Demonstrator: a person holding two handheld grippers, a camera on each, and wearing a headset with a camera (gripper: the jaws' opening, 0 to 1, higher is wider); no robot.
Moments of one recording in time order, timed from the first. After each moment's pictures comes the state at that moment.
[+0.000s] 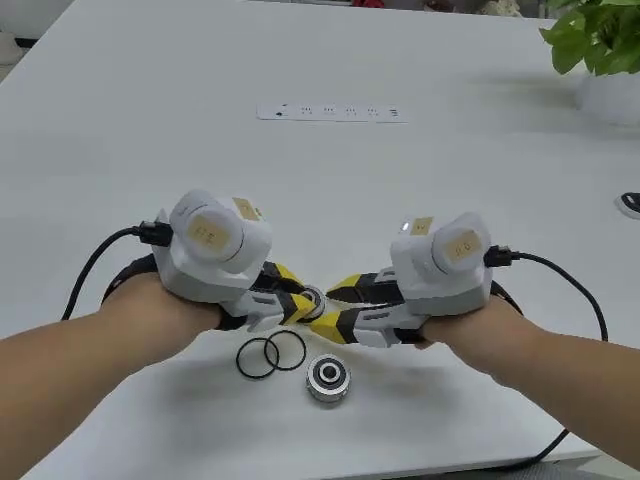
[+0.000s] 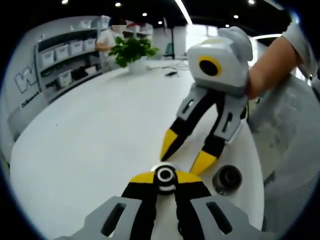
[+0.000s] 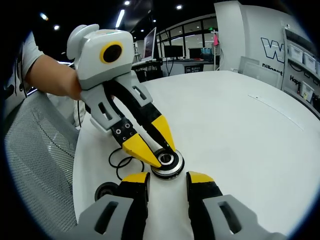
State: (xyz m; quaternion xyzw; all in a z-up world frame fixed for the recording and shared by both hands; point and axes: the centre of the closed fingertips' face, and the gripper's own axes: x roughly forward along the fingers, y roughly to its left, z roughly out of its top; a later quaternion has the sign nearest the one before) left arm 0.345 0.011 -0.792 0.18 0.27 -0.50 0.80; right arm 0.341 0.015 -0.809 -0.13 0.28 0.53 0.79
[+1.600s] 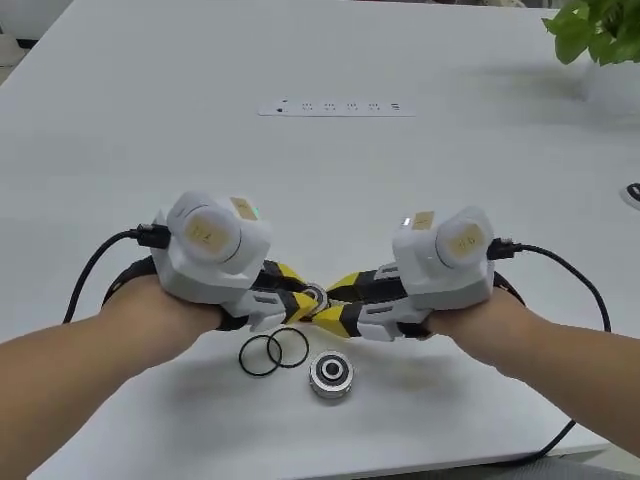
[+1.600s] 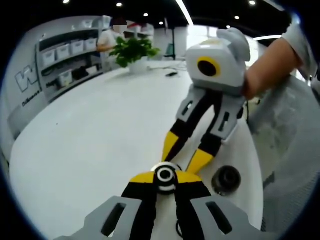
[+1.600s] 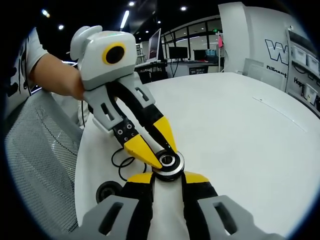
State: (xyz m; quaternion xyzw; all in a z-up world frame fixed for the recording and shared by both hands) left arm 0.344 0.011 -0.793 0.17 0.27 -0.50 0.81; right arm 0.338 0.014 -0.808 -0.13 0.27 0.55 0.78
